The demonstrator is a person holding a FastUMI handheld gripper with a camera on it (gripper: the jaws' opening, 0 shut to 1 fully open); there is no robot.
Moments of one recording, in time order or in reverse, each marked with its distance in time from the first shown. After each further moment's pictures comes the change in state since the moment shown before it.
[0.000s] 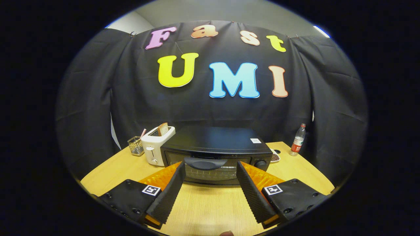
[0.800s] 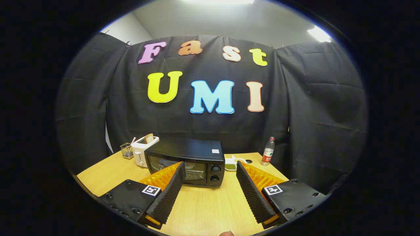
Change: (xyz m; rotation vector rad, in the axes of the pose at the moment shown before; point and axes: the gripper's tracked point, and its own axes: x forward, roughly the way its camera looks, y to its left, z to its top) arm -0.095 -0.108 0.027 -0.024 -0.097 -0.075
